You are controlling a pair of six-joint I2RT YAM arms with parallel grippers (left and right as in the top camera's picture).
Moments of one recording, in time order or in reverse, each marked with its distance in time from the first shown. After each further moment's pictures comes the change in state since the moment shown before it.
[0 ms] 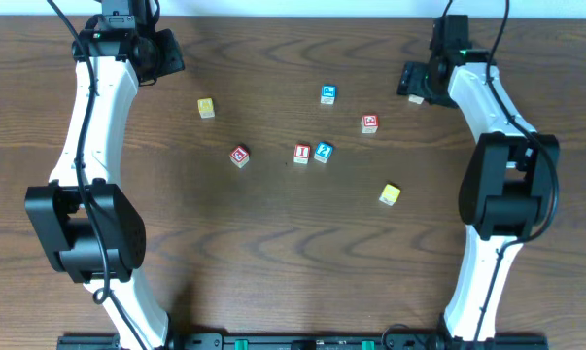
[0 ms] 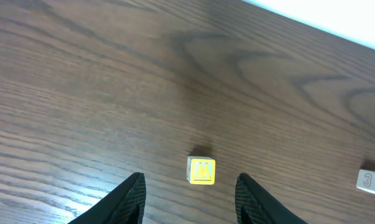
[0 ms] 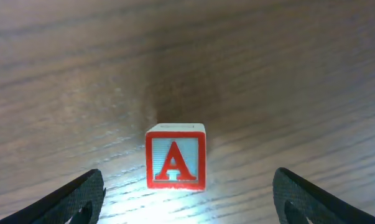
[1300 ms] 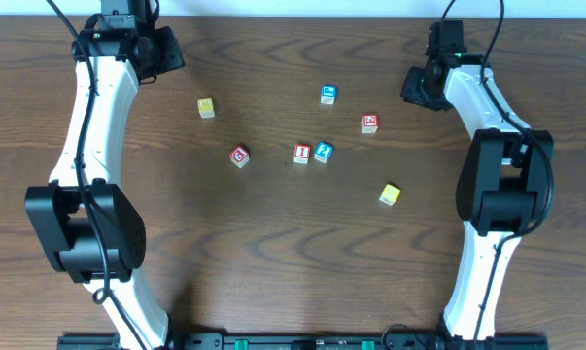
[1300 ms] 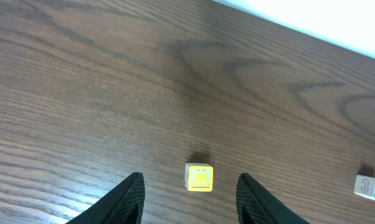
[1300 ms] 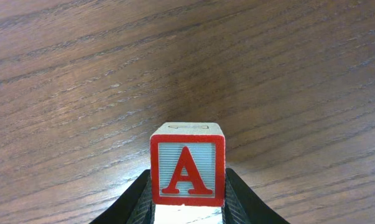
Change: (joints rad) left arm 0.000 0.000 0.000 0.025 0.000 0.000; right arm 0.000 0.032 0.000 0.012 -0.034 0.050
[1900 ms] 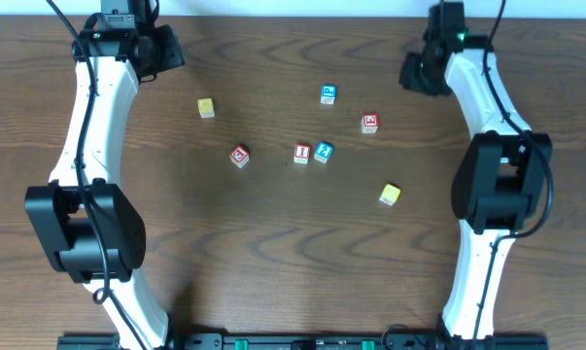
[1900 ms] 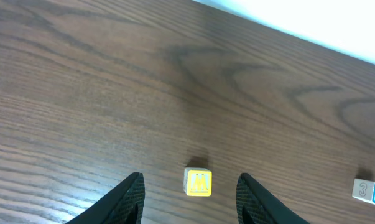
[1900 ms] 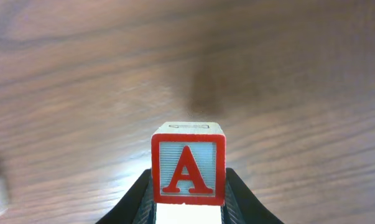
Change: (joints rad) left arm 0.000 0.000 0.000 0.019 0.000 0.000; right arm 0.032 0.019 0.236 -0.216 -0.041 -0.032
